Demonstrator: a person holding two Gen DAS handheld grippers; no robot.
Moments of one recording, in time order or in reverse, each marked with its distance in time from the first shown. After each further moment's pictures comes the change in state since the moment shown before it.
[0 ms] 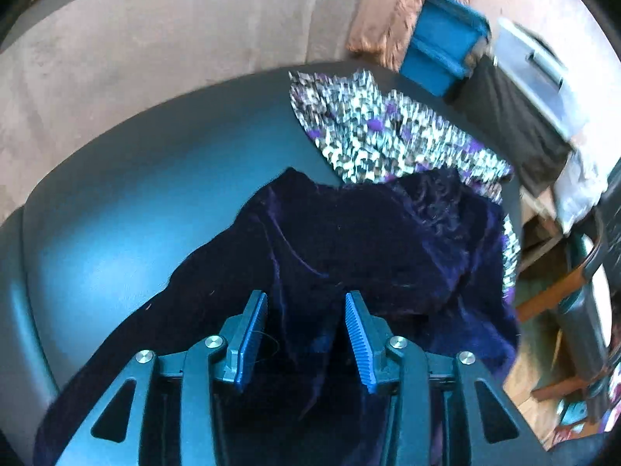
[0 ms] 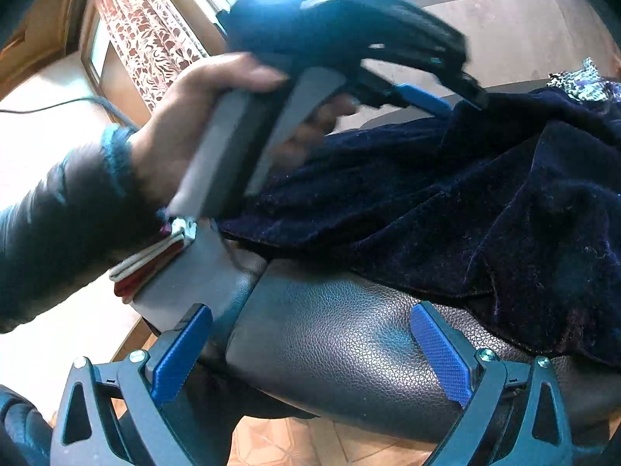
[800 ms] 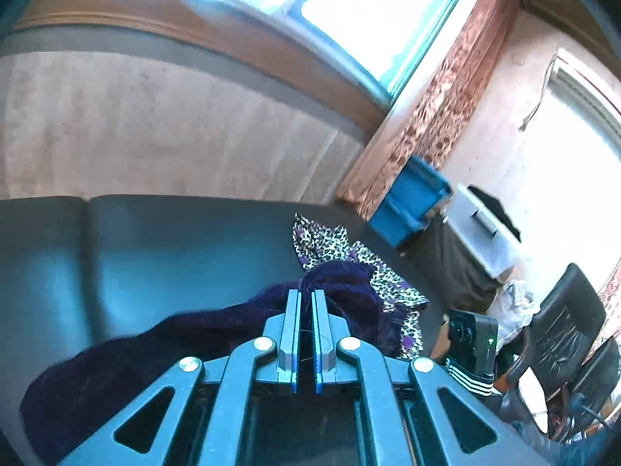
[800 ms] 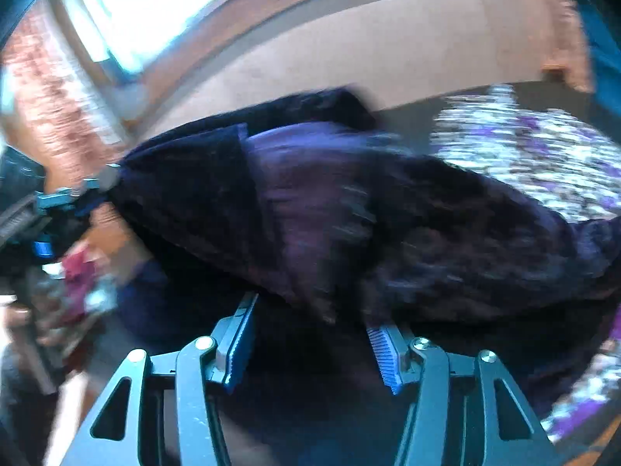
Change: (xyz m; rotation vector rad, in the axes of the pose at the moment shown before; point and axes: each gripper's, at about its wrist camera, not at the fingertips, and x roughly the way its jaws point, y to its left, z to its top) left arm -0.210 0.094 -0.140 -0.304 -0.577 -0.231; right arm -0.034 -0.053 0.097 0.097 -0.016 -0.197
